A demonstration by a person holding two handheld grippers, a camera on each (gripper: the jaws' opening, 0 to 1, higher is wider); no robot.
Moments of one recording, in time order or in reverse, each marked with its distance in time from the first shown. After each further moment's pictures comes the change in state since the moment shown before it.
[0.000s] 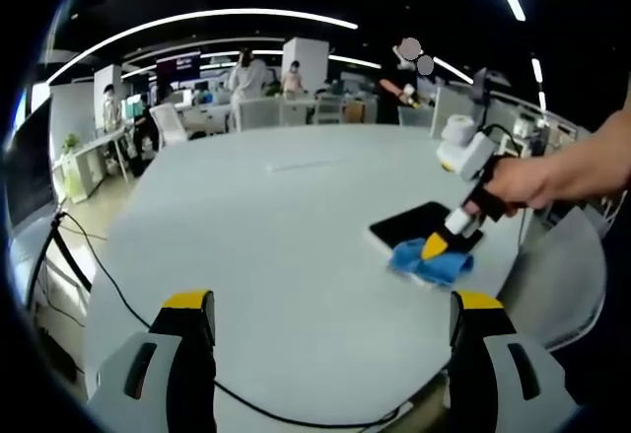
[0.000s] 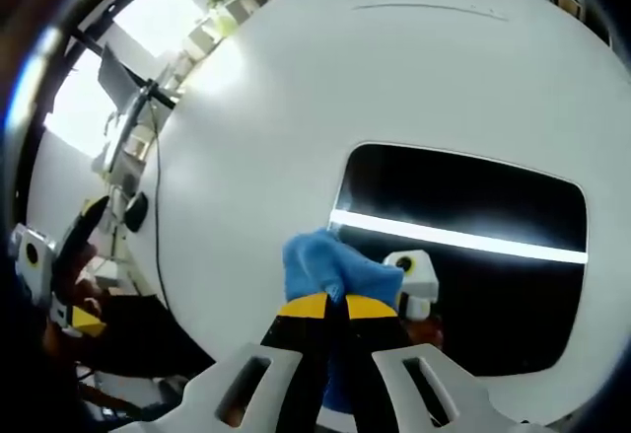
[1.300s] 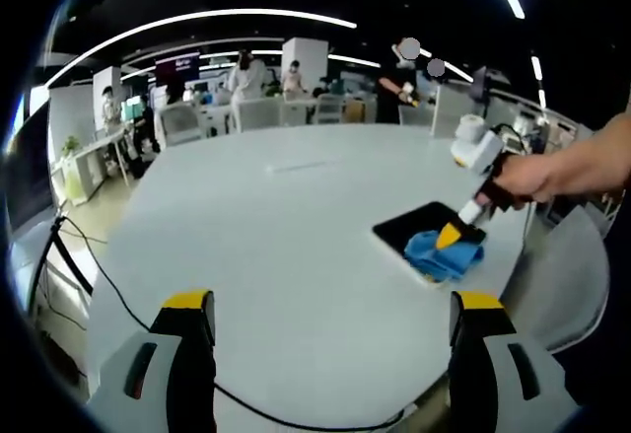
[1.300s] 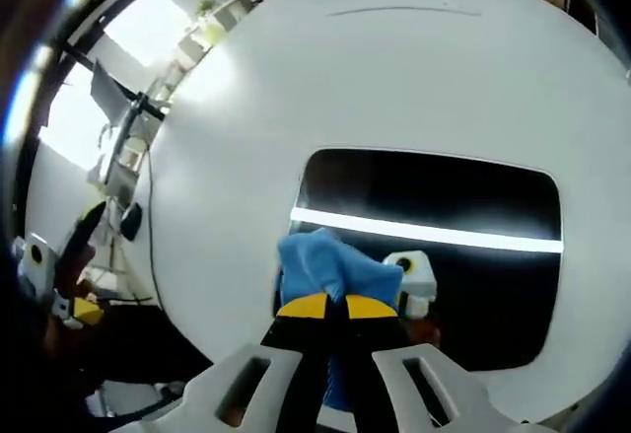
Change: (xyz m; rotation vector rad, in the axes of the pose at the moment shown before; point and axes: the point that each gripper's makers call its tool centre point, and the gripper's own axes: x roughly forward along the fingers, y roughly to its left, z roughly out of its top) left arm 0.002 0.003 0.004 0.008 0.001 0.003; right arm -0.013 -0.023 -0.001 0.042 -0.018 -0.015
